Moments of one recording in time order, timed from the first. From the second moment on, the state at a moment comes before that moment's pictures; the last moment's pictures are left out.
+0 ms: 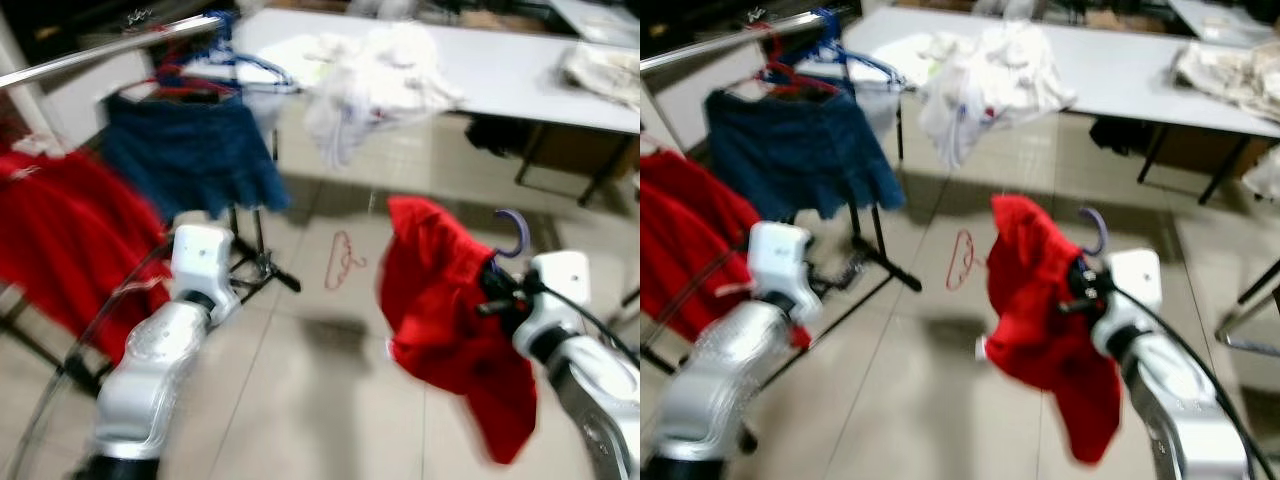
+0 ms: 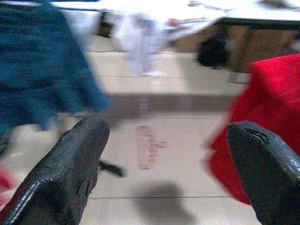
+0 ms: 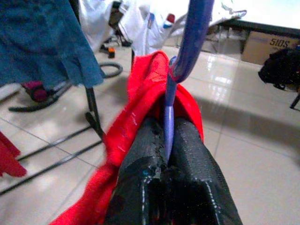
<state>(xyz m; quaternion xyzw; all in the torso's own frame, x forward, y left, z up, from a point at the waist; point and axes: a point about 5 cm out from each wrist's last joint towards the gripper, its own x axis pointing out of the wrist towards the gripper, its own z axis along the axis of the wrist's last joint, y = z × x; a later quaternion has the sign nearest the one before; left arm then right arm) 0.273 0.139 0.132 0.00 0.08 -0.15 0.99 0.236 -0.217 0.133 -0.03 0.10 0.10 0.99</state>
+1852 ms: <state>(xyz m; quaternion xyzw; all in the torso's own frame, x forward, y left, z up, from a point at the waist) 0.298 0.119 0.177 -0.02 0.08 -0.30 0.95 0.268 -0.194 0.152 0.00 0.10 0.41 0.91</state>
